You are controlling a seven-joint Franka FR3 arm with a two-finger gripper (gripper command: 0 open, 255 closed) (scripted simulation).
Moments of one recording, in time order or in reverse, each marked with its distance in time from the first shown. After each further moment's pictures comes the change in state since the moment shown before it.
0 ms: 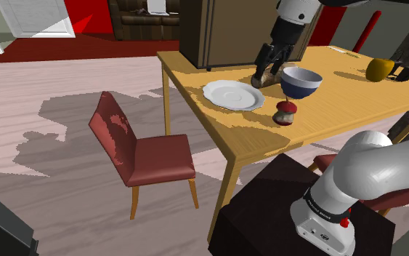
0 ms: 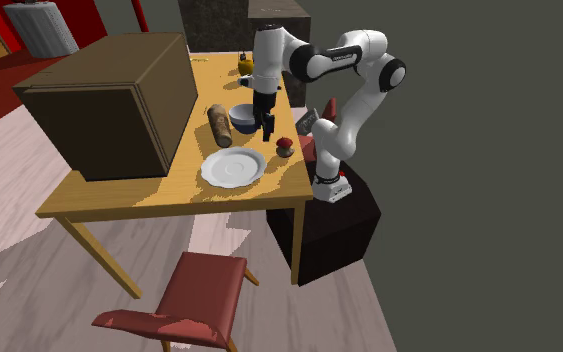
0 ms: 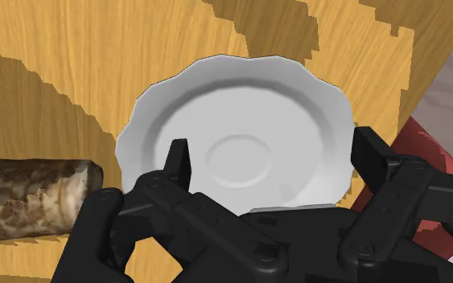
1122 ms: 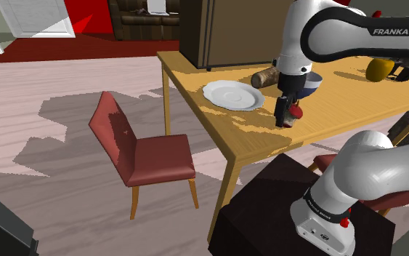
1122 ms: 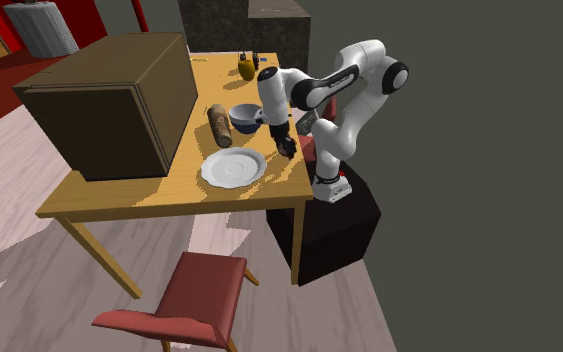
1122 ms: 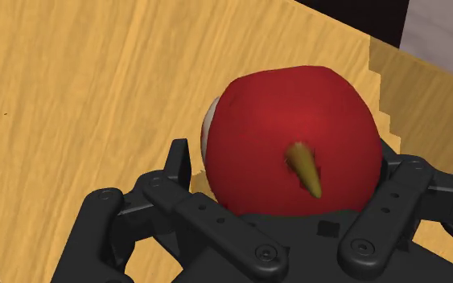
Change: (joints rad) arm 0.014 -0.091 -0.028 -0.300 -0.039 -0.137 -0.179
